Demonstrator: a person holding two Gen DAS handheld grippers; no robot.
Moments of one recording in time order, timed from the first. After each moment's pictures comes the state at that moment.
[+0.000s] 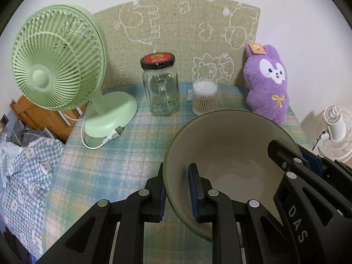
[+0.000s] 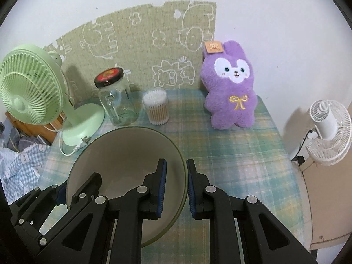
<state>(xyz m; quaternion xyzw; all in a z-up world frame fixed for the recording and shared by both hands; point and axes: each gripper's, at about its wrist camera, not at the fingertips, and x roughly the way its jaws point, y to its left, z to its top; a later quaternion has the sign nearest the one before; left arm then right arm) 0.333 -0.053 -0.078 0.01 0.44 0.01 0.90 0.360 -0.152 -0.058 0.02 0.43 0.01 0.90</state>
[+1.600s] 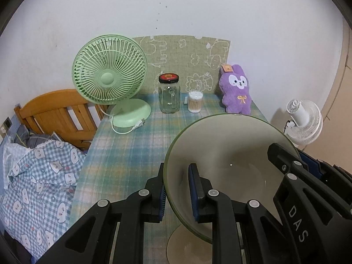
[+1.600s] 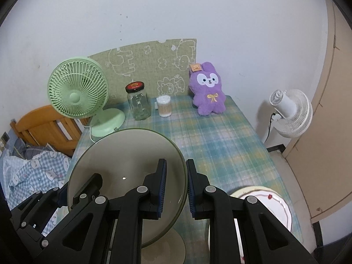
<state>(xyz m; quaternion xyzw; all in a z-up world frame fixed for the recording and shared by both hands) 0.162 0.014 -0.005 0.01 0.39 -0.06 0.92 0.158 -0.089 0.024 0.04 0.37 -0.06 0.92</state>
